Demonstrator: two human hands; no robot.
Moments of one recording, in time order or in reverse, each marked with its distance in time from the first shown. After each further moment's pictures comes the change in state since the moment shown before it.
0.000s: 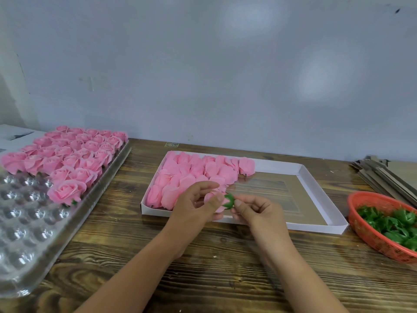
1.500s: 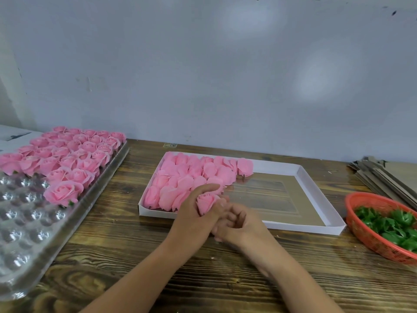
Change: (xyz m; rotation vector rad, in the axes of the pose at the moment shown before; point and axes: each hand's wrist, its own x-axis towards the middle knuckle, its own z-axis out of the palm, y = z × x) left_hand -0.010 0.000 0.010 0.299 0.036 0.090; right_hand -0.012 -0.002 0.005 -0.025 -0.445 0.114
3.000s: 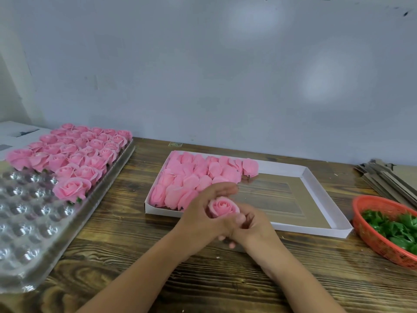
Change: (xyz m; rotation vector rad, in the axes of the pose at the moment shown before) left_hand 0.000 0.011 -0.011 -0.072 -0.254 -0.018; right_hand -0.003 -0.002 0.003 -0.157 0.039 -0.088
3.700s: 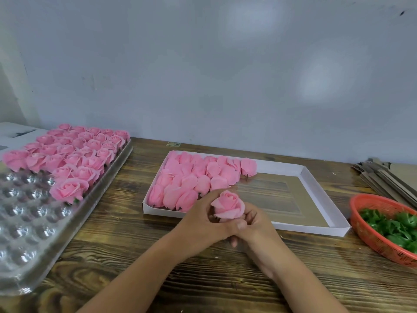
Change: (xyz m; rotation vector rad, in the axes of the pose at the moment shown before) left_hand -0.002 0.002 0.003 0.040 -0.091 -0.013; right_hand -0.001 -0.003 -0.002 0.199 -0.039 -0.005
